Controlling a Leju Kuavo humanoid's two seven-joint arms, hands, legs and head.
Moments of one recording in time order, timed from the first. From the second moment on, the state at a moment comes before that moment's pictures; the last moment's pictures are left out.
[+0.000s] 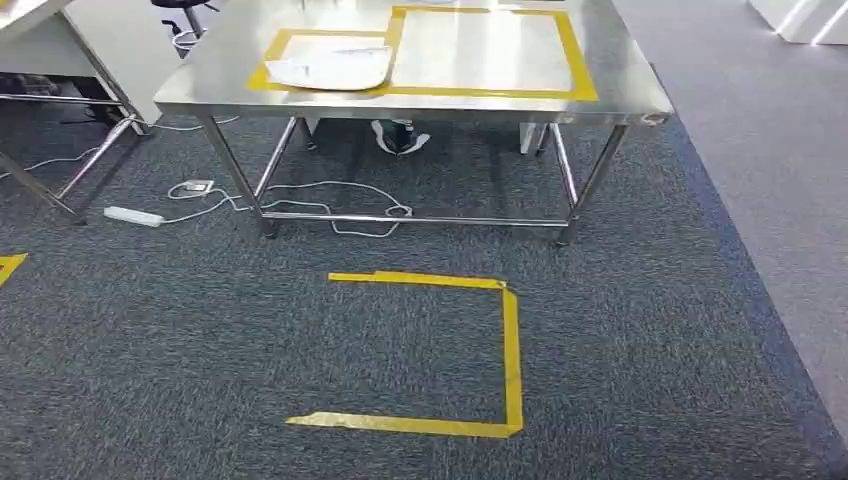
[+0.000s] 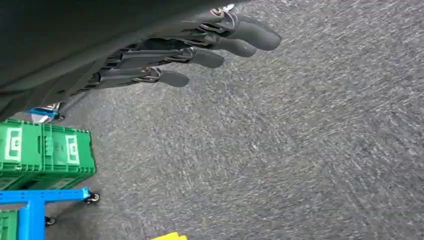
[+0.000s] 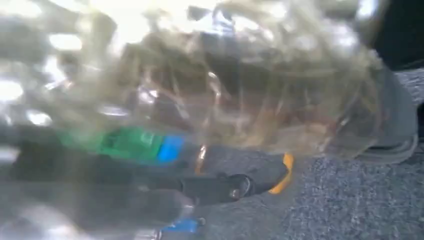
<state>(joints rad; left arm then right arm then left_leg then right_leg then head) 0.22 0.41 -0.93 -0.96 0.58 0.65 0.00 -0.01 -0.47 1.46 -0.97 -1.55 -0.46 0.08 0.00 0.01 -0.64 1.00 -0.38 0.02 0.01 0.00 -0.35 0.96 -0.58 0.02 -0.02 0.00</state>
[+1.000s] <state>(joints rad) 0.19 0.40 -0.99 -0.90 0.63 0.65 -0.04 0.01 -0.48 1.44 -0.97 -1.55 -0.46 0.06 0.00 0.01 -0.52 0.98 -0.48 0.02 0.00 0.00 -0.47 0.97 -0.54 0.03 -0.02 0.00</state>
